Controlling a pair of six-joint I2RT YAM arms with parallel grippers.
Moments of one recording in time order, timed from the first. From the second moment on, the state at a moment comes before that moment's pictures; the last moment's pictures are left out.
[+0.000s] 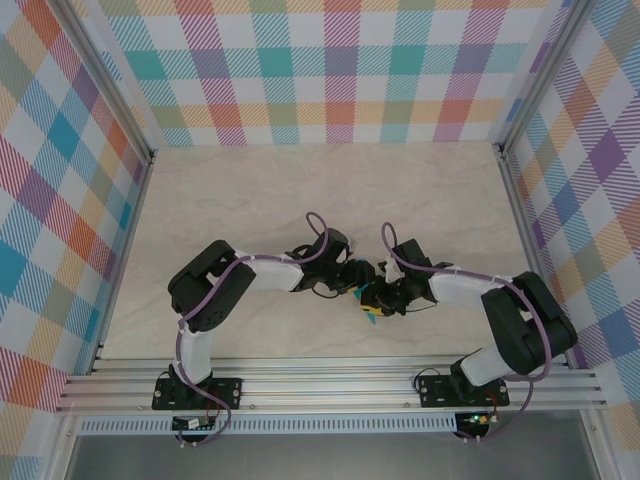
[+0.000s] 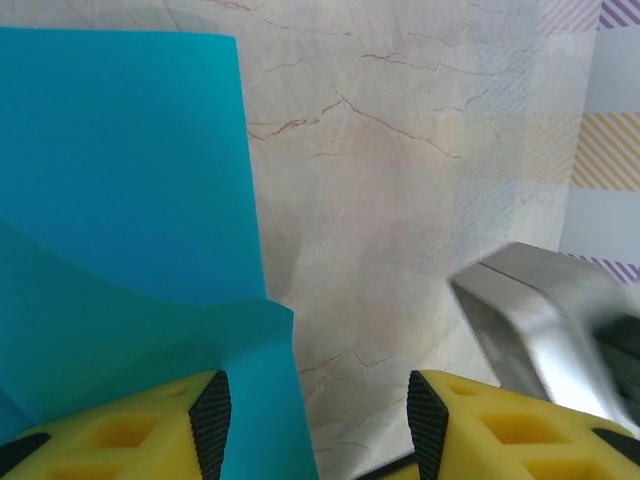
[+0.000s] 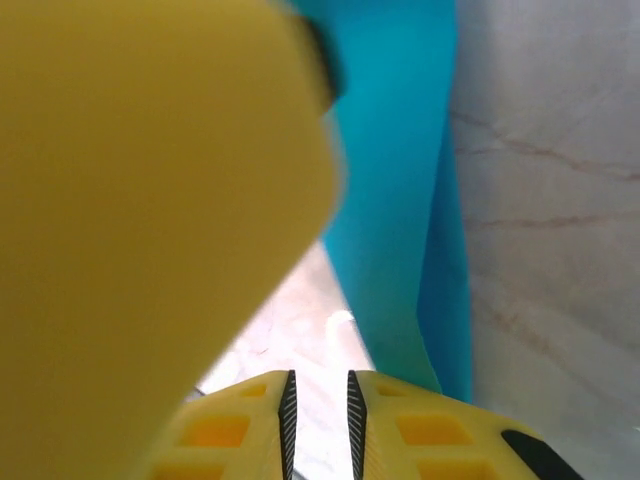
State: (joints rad) left arm -0.82 1.97 1.06 0.14 0.43 -1.02; right arm 0.48 1.51 0.59 -0.25 -0.67 0.78
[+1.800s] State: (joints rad) left arm -0.59 2.07 1.22 0.02 0.63 -0.70; right arm 0.46 1.54 0.52 -0.14 -0.71 0.73
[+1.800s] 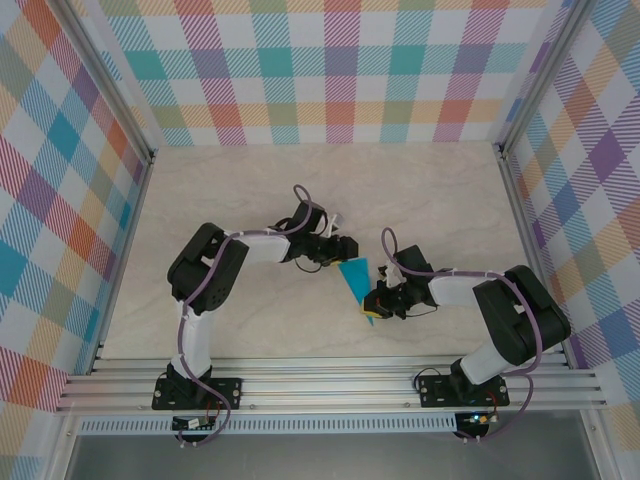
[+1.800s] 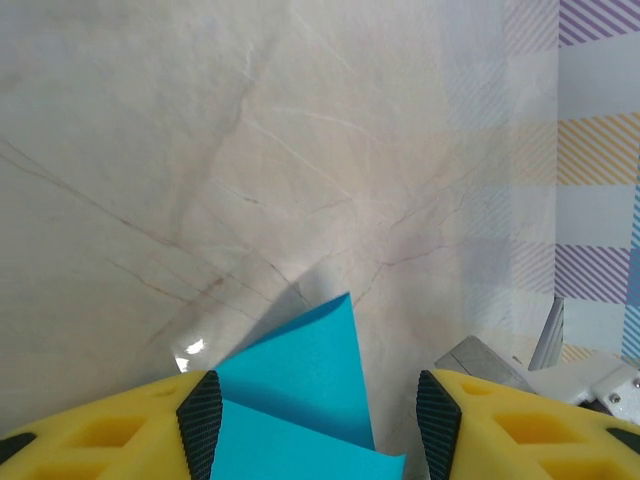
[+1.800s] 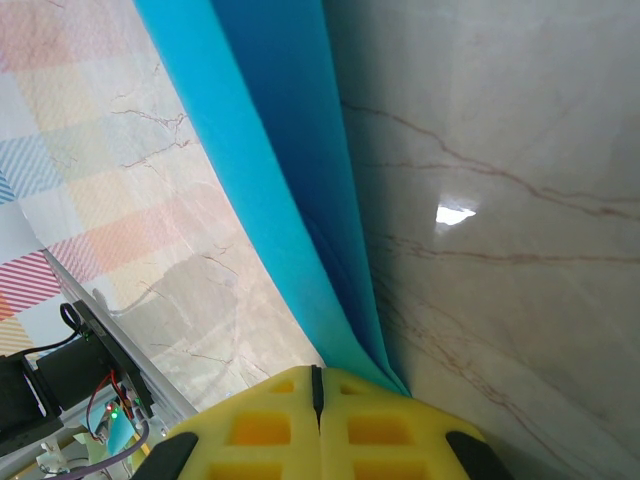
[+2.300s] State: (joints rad) left arm -0.50 2.00 1.27 -0.17 0.46 -0.68; right arm 0.46 1.54 0.52 -0.15 -0.71 0.72
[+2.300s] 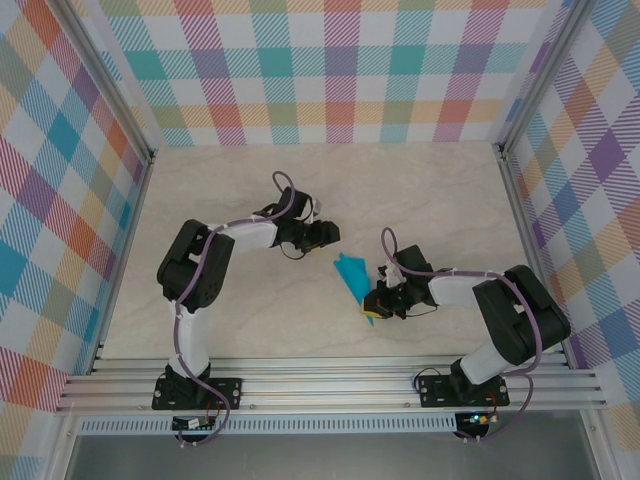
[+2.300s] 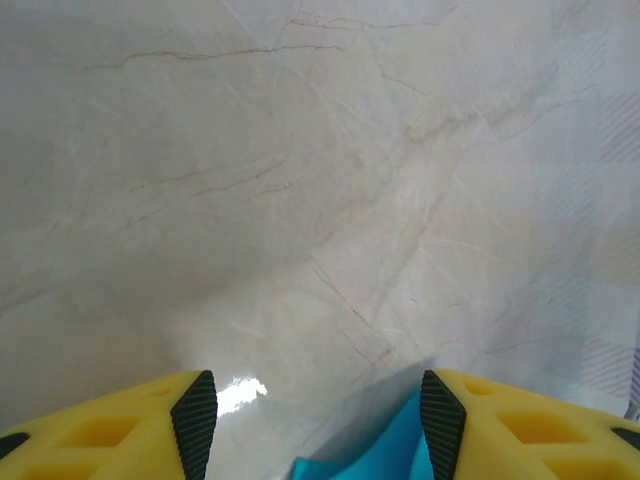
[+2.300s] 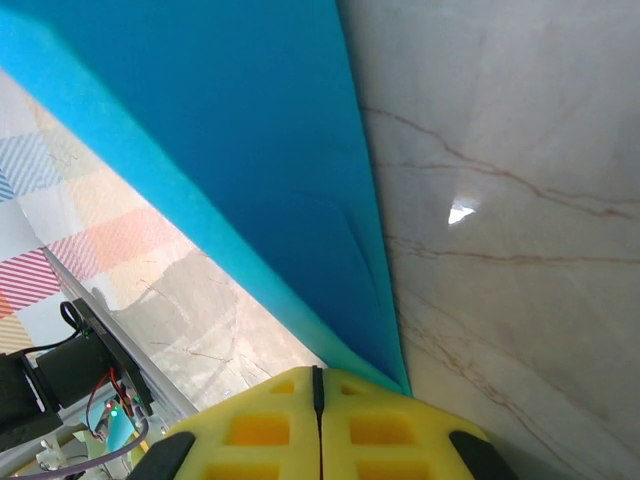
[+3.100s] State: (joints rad) left arm -0.77 1.71 0.98 -0.15 0.29 -0.87; right arm 0.46 1.16 0.59 -0.47 -0.44 0.68
